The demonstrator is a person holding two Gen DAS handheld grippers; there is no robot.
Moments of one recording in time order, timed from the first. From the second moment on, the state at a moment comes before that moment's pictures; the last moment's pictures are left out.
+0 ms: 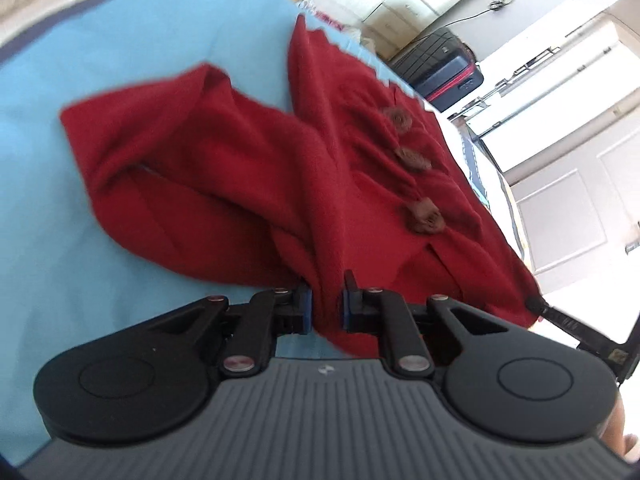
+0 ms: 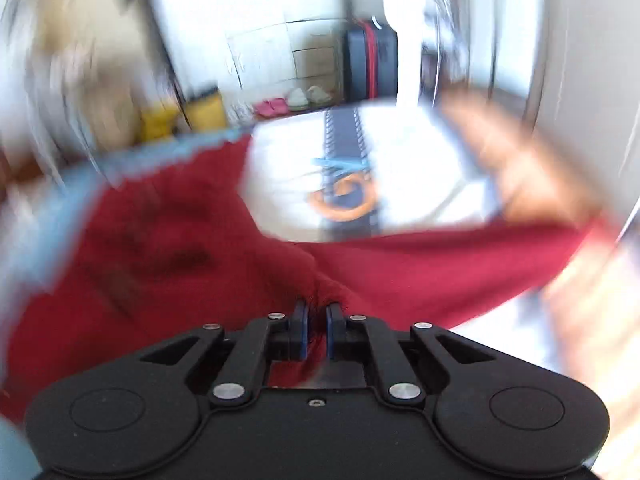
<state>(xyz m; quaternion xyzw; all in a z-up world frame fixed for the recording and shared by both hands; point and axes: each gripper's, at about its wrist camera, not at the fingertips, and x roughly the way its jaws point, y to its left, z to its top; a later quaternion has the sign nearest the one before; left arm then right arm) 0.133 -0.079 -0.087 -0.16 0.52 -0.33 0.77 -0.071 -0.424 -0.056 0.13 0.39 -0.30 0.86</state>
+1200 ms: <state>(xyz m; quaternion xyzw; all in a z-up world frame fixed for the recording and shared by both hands) 0.192 0.009 -0.002 -0.01 0.29 -0.07 0.96 -0.006 -0.271 -0.068 0.08 0.34 0.12 0.93</state>
